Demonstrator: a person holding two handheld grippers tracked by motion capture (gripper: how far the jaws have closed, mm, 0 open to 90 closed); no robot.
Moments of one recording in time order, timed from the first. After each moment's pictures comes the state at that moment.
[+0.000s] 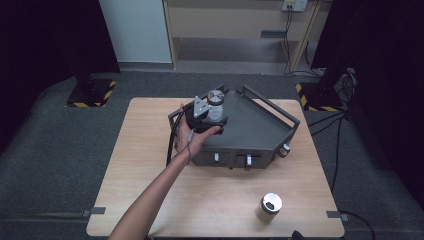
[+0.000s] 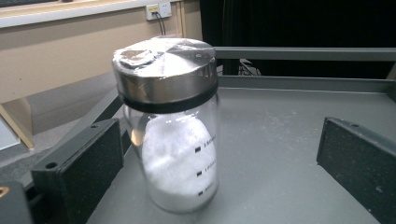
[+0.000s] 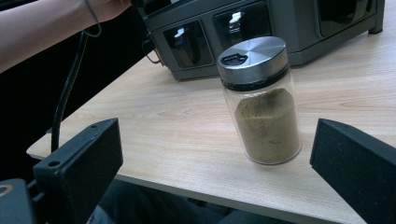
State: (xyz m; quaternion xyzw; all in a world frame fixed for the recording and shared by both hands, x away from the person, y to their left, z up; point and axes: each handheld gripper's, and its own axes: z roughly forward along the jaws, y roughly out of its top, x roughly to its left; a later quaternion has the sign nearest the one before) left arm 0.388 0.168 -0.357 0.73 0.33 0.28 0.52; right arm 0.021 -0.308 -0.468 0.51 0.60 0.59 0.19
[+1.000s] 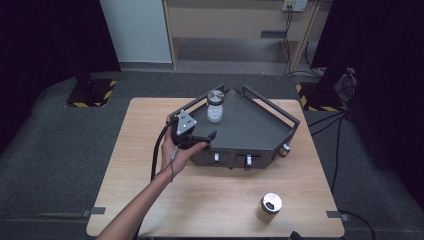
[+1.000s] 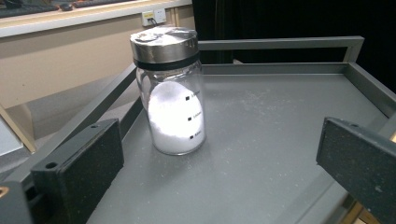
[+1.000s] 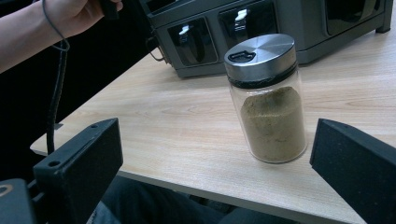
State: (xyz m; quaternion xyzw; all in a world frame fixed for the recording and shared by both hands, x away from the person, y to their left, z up) left arm 0.334 0.205 -0.362 0.73 0.31 0.28 0.54; right arm 0.021 -0.306 -0.468 0.50 0.61 0.59 0.19
